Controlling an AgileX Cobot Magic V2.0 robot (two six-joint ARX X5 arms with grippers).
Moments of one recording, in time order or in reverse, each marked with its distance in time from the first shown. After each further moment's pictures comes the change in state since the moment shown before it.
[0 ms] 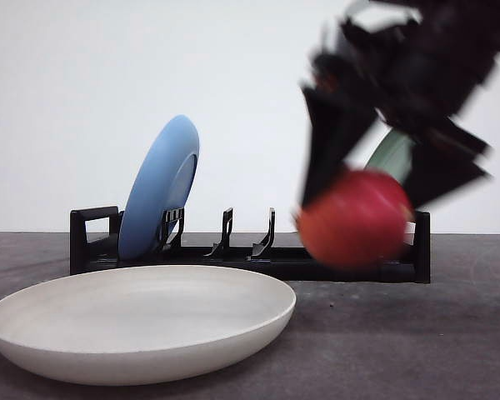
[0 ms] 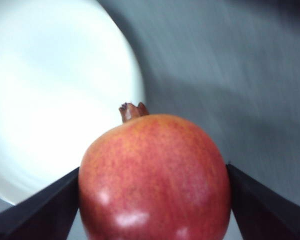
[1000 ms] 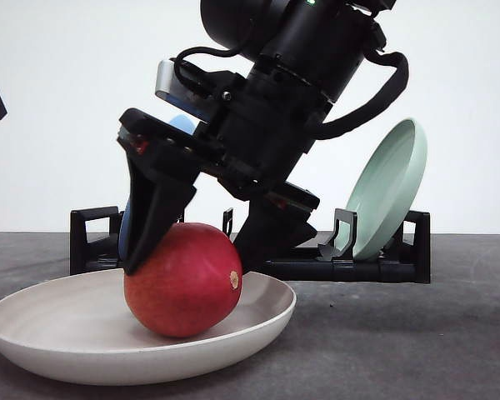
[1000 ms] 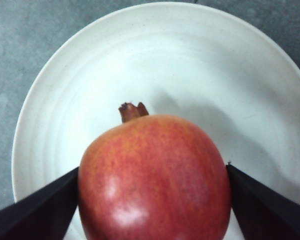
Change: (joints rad) left_arx 0.000 0.000 0.000 0.050 0.000 -0.016; right_arx 0.224 0.352 0.098 0.244 -0.002 -0.007
